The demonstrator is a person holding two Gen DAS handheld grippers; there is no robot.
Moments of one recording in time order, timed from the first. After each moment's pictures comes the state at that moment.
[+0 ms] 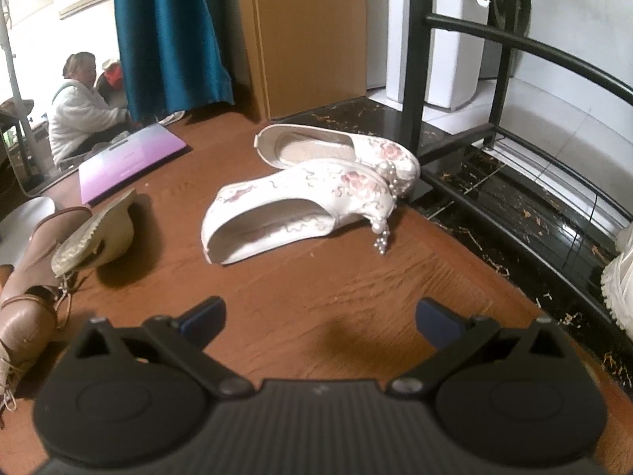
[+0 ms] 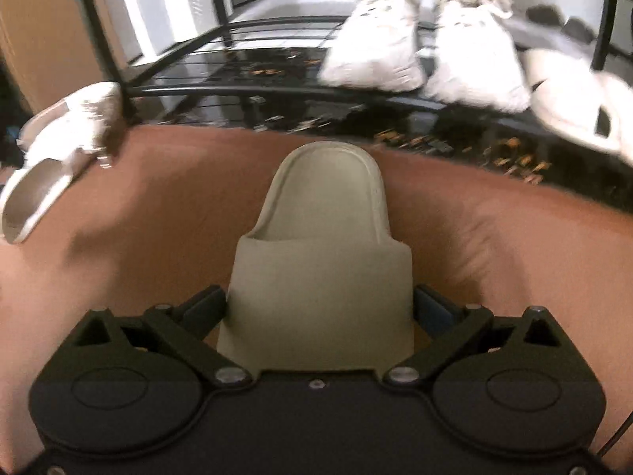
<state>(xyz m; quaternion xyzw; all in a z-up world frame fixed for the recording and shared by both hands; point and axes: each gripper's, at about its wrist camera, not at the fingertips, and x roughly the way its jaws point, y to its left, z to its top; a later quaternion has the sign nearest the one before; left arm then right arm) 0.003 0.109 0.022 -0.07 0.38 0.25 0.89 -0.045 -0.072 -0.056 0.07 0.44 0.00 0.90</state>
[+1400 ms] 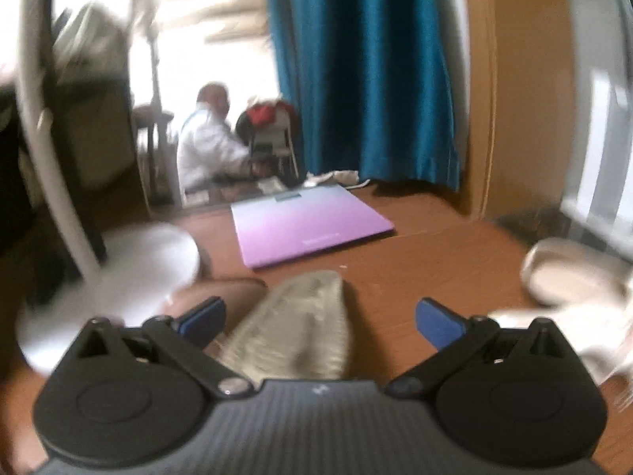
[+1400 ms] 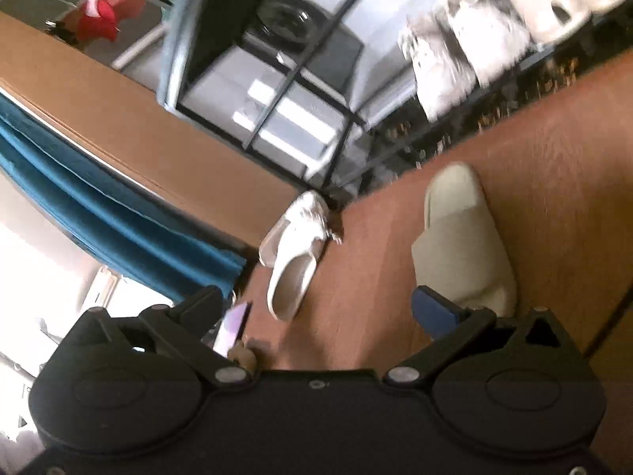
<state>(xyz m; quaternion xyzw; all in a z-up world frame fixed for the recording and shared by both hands) -0.033 0.336 0.002 0.00 0.27 0.44 0.86 -0.183 -0.135 0.008 0.41 0.31 0.20 0.83</state>
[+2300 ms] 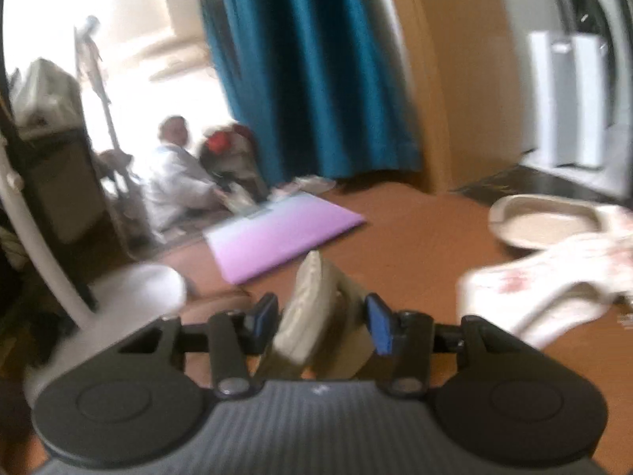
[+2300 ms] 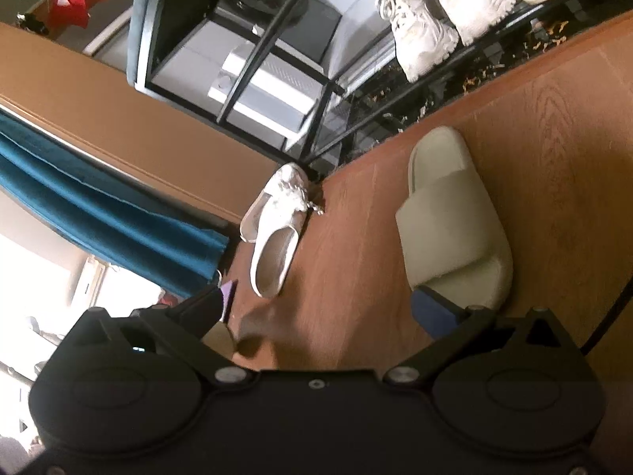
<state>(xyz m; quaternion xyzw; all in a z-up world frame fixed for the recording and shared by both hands) -0.059 0.311 0.014 -0.03 0.28 0.37 0.89 -0.178 -0.136 -0.001 0.43 0.33 0.18 0.82</state>
